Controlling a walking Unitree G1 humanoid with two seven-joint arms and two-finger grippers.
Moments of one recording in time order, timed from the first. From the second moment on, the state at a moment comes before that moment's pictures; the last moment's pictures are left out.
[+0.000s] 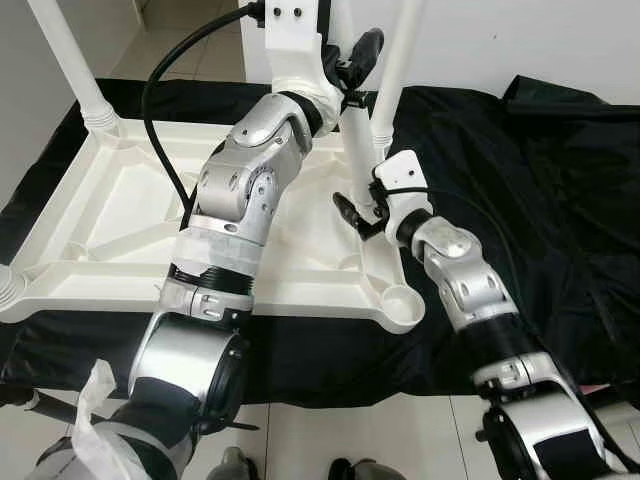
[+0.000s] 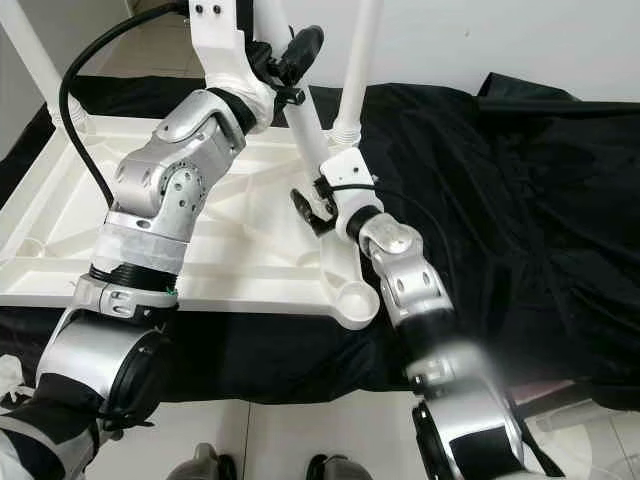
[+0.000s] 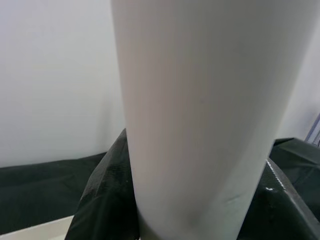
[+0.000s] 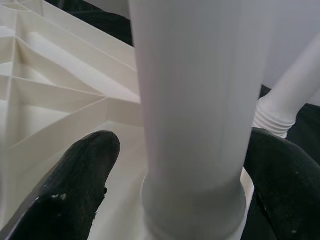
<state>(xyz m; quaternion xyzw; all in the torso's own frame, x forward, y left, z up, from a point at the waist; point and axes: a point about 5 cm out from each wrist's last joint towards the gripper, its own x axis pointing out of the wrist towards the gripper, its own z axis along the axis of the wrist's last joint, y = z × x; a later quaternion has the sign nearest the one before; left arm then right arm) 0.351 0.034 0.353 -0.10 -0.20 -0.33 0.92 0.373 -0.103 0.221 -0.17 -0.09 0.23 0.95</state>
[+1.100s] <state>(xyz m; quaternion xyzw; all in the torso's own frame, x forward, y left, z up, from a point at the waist) 0.347 0.023 0.352 -0.11 -0.19 -0.34 0.91 0.385 -0.099 0.224 -0.19 -0.13 0.22 0.95</state>
